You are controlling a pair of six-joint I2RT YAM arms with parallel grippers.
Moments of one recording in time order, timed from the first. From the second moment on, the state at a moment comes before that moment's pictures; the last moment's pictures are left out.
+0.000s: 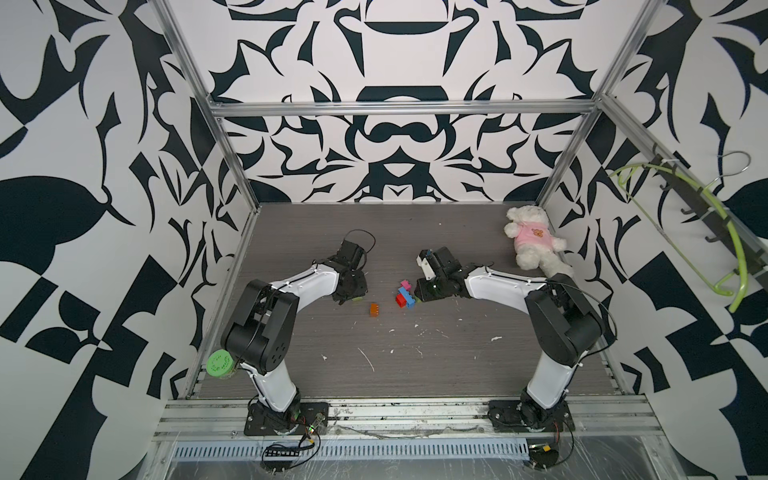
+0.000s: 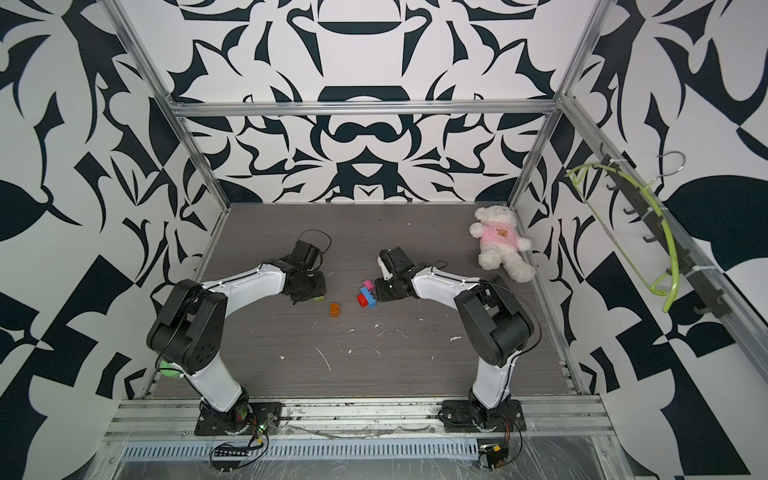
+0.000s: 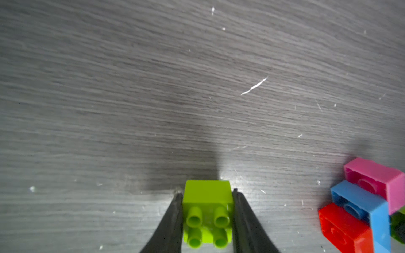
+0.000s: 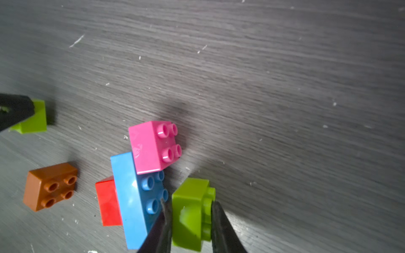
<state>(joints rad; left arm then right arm) -0.46 1.73 1.04 -0.49 0.01 -0.63 0.58 1.79 1.07 -0.32 -0.15 0.36</state>
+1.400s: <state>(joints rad) -0.51 1.52 0.98 -0.42 0.04 -0.68 0.62 1.74 1.03 -0.36 -0.21 0.27</state>
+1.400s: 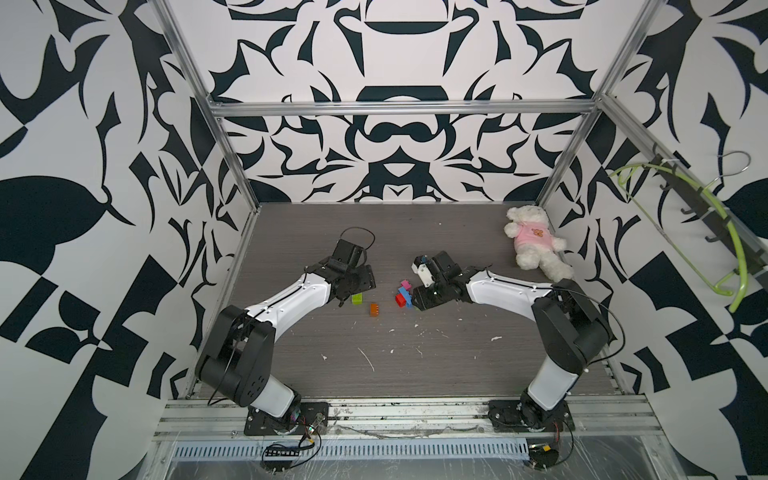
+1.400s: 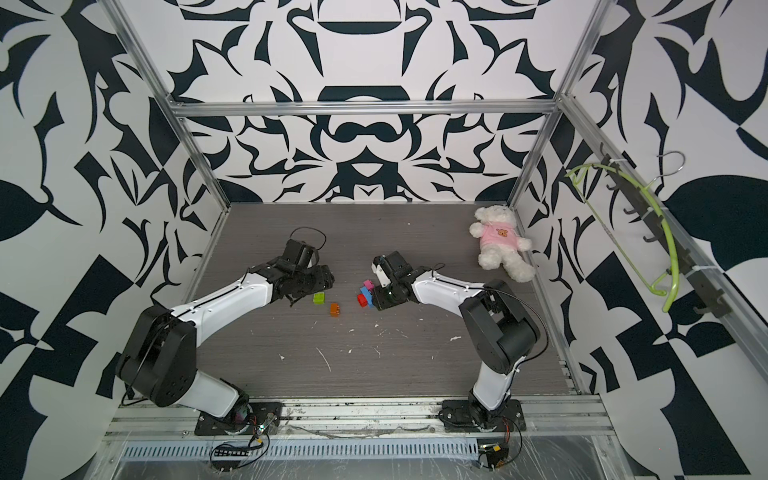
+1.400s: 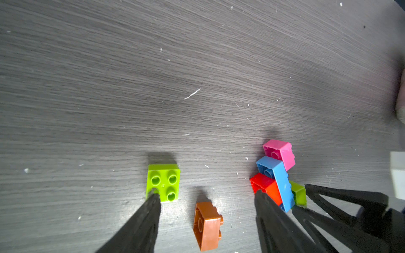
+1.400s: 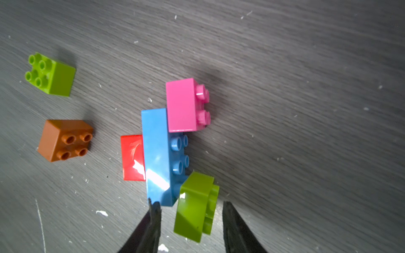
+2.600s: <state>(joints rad) -0.51 1.53 0.98 -0.42 0.04 -0.68 0.71 1.79 1.11 -0.42 -0.05 0.31</state>
